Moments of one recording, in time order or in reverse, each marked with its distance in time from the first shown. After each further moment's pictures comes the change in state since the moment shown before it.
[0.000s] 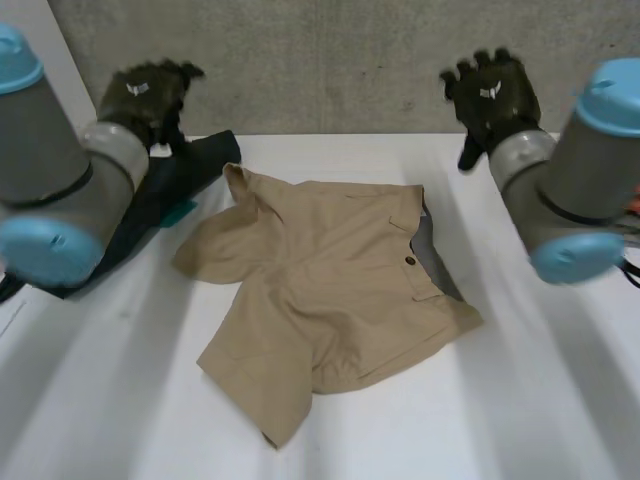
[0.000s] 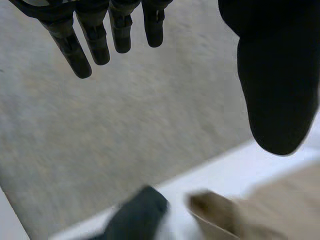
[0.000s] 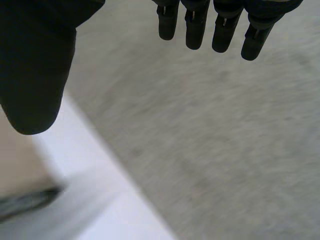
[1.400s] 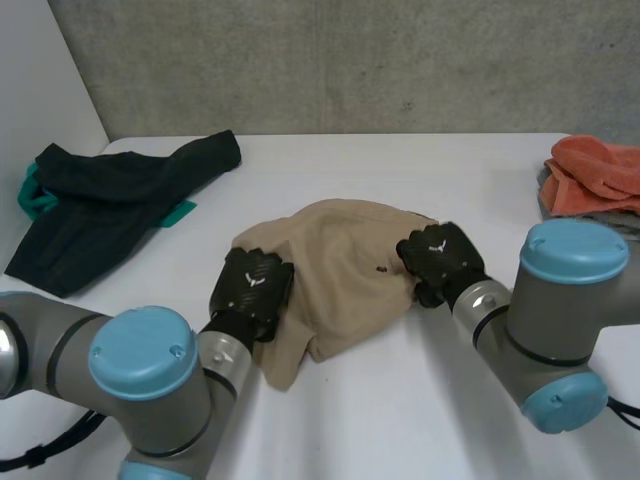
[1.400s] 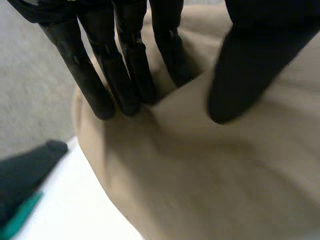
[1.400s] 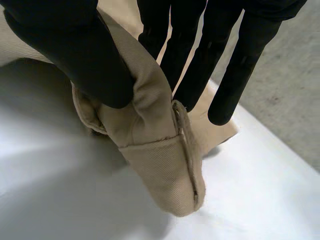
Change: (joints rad) left arm -0.288 -0.094 -0.643 0.616 -0.104 0.298; right arm 0.070 -0.020 0.490 -0.144 -0.088 0.139; left_hand 0.880 0.832 0.813 0.823 0.794; right_hand 0.871 0.954 0.961 0.969 0.932
